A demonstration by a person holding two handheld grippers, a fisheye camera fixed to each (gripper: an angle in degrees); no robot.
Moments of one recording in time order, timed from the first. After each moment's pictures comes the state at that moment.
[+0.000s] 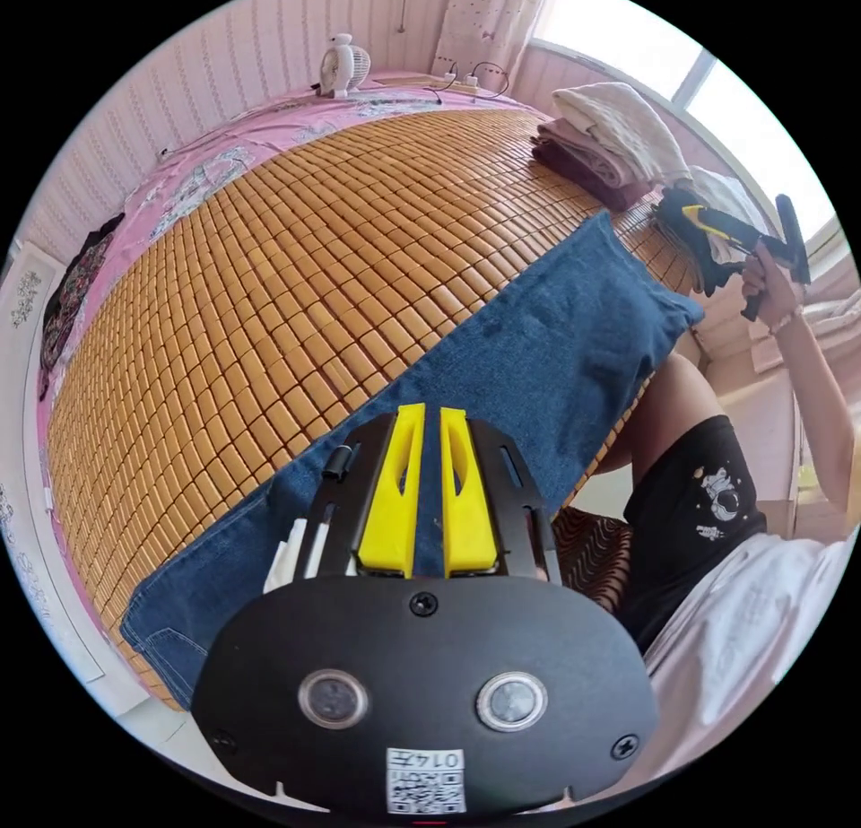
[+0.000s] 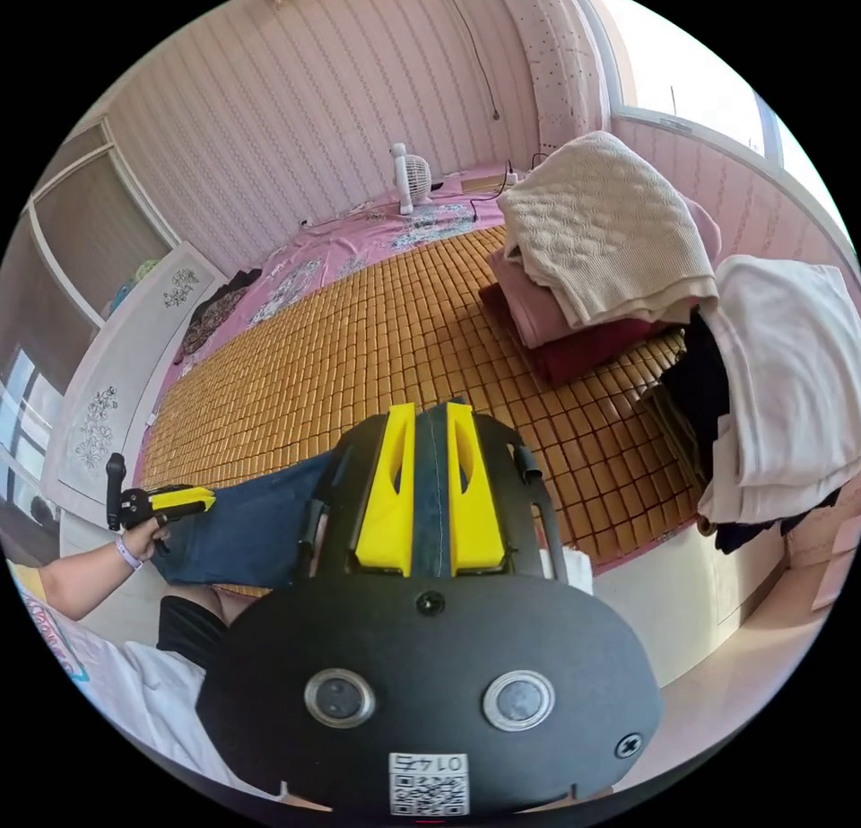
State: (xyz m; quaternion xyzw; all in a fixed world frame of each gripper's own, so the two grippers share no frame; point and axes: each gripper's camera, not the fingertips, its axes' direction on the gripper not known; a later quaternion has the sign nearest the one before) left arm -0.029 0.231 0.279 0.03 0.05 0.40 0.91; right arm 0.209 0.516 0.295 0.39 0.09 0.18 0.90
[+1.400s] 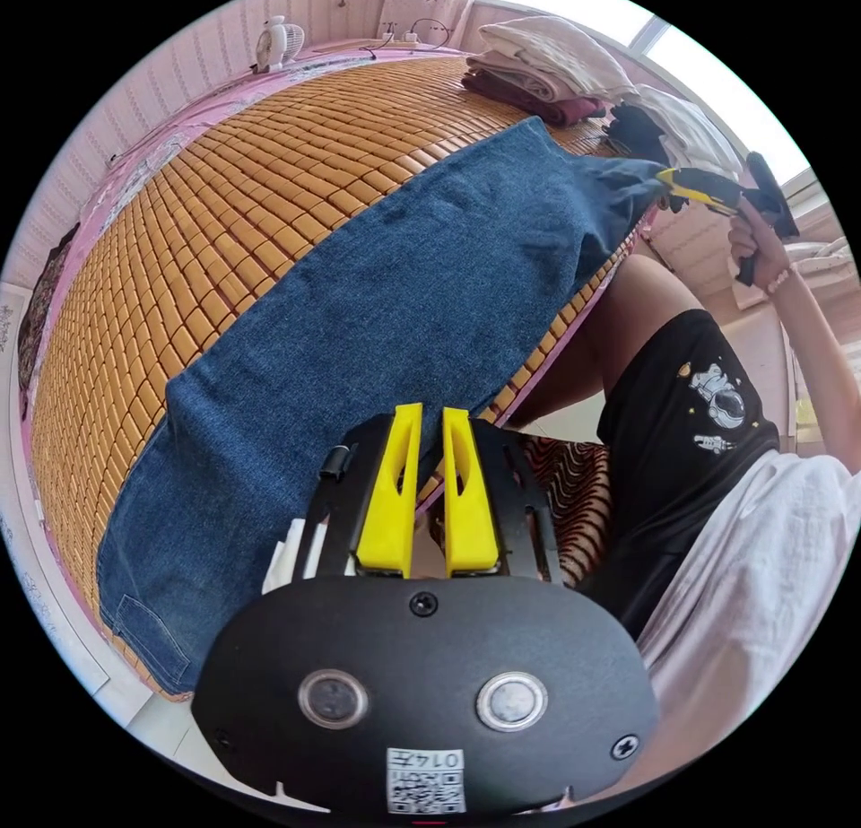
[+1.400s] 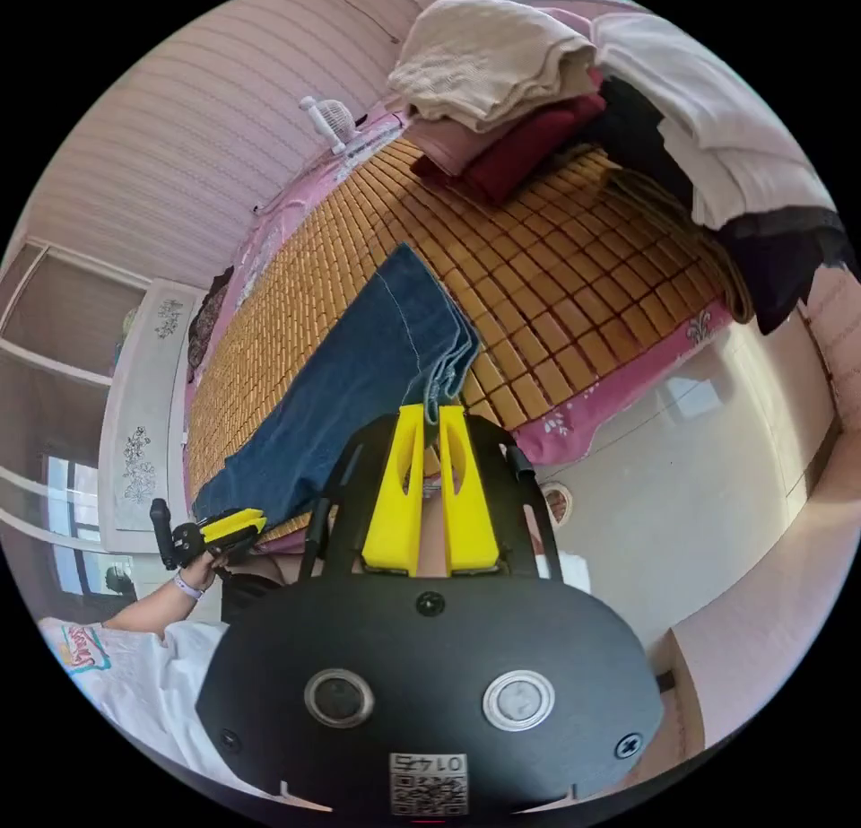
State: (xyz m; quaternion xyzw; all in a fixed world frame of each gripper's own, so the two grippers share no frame) left arm -0.062 0.330 0.327 -0.04 0.04 0.44 0.89; right arm 0.200 0.514 0.382 0.30 -0.04 0.29 0.90
